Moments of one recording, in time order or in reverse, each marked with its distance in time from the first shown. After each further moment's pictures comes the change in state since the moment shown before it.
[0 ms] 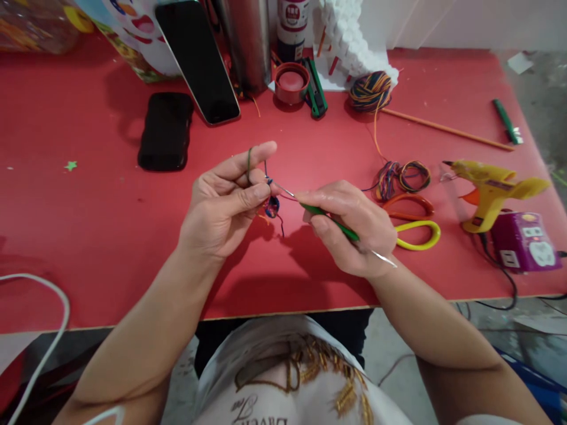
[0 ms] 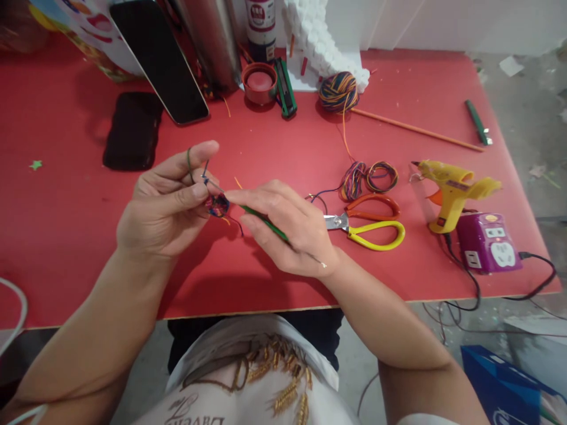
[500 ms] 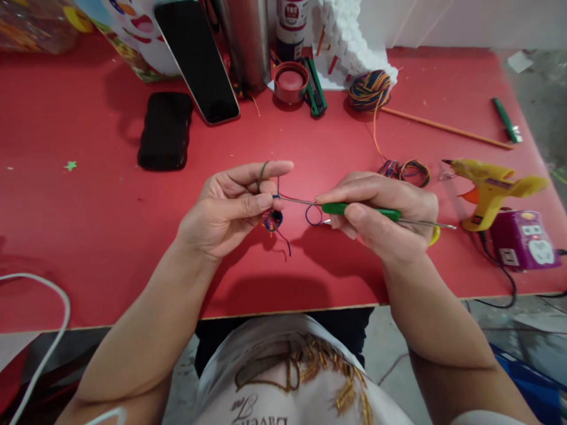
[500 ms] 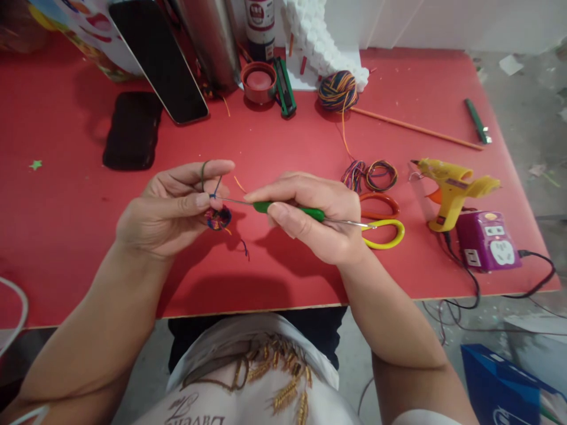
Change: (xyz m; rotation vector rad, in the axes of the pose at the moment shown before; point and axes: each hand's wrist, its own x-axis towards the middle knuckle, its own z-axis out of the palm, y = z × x) left_hand -0.001 0.006 -0.004 -0.071 -0.150 -0.192; right_hand 0.001 0.008 -0.025 0.445 0.013 0.274
